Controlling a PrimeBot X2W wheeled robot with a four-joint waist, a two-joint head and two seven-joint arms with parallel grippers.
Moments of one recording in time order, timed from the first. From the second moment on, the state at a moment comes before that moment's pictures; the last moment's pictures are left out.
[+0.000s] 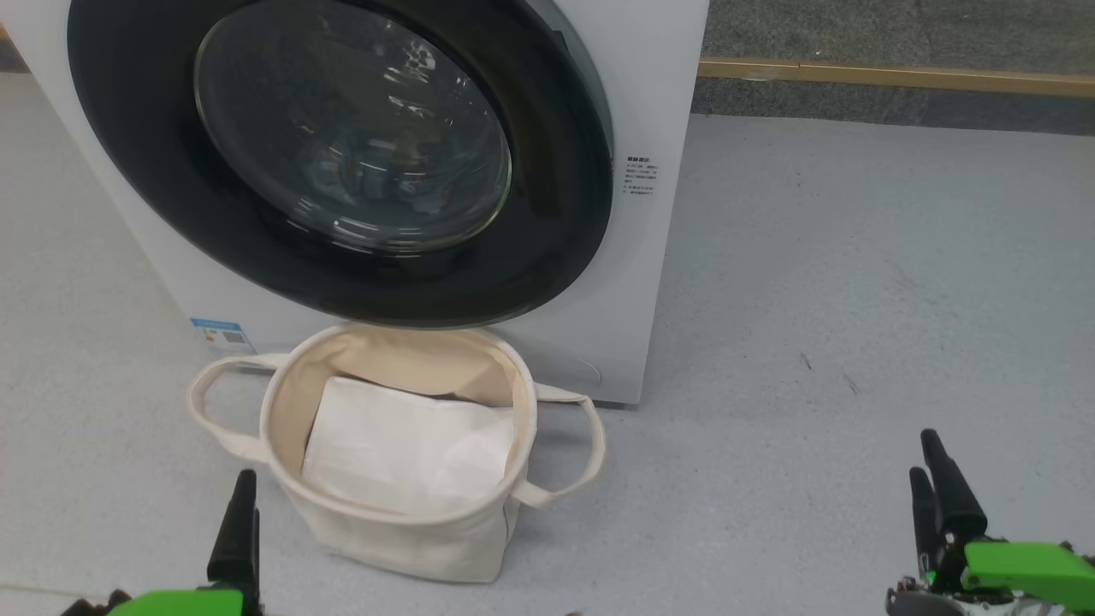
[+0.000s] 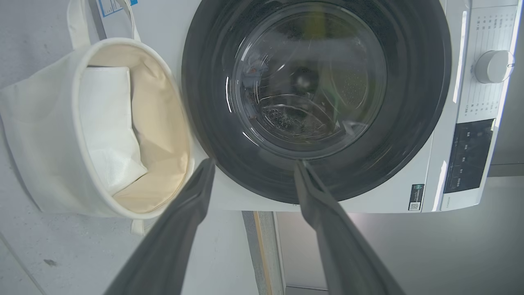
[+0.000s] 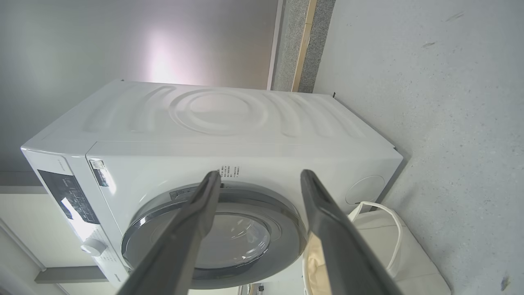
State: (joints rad) left arm -0.04 0.04 0.09 0.26 -1.43 -0.09 0.04; right arm -0.04 -0.04 -0.13 0.28 1.50 0.13 0.04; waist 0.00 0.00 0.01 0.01
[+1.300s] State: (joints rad) left arm -0.15 0.14 -0.09 0.16 -0.72 -0.06 -0.06; right arm -0.20 -0.12 0.01 0.15 0.91 0.13 -0.06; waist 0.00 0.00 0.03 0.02
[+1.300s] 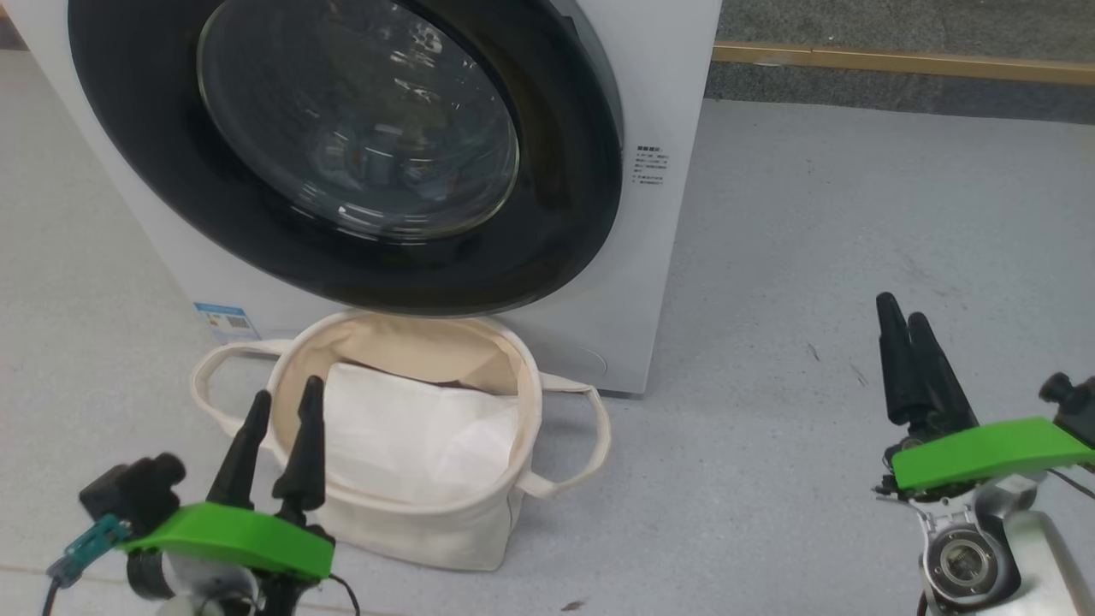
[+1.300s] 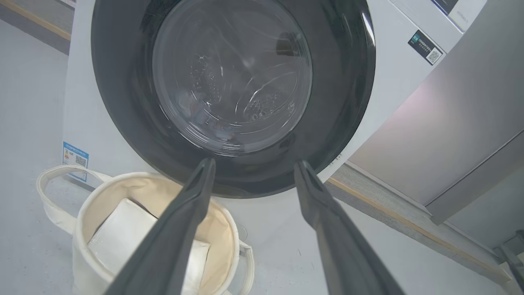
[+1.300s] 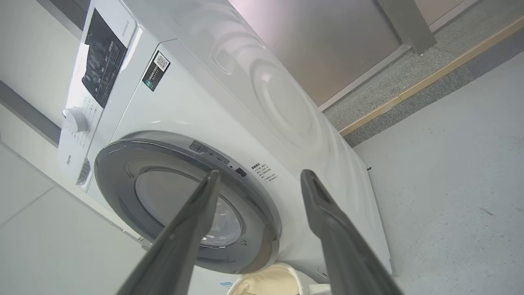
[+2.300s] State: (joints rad) left arm -0.21 0.19 -0.25 0.23 -0.25 -0.01 -0.10; right arm -0.25 -0.12 0.07 0.22 0.44 0.13 -0.14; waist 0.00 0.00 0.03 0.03
